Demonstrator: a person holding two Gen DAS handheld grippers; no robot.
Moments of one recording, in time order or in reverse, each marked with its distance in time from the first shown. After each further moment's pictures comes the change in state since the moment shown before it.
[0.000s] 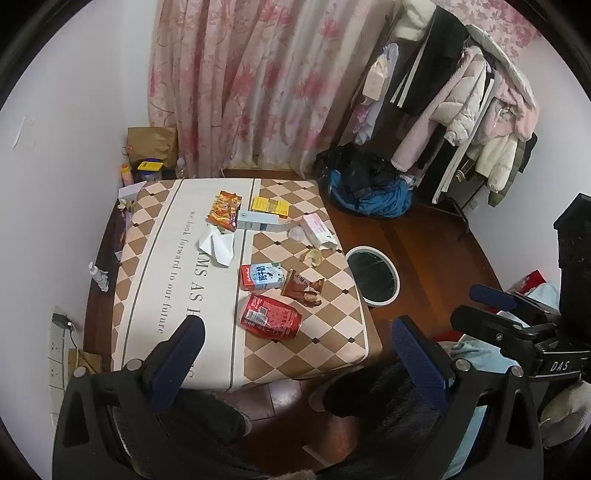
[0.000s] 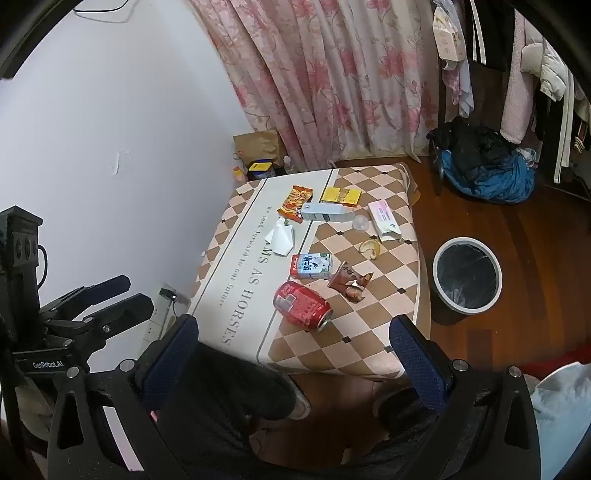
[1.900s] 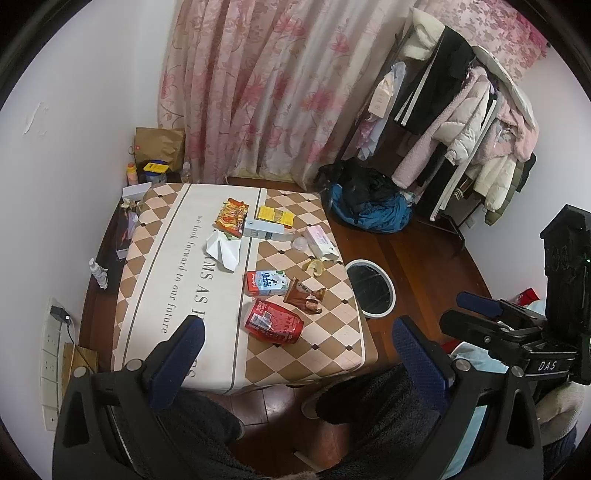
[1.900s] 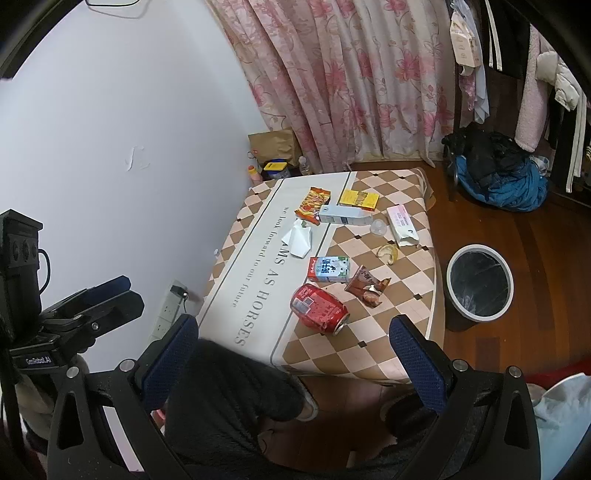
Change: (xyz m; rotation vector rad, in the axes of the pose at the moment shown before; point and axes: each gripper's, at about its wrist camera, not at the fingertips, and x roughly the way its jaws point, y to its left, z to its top) left arm -0.023 0.010 0.003 -0.036 -0.050 -0.020; right arm 0.007 0.021 0.003 -0.030 -0.001 0.038
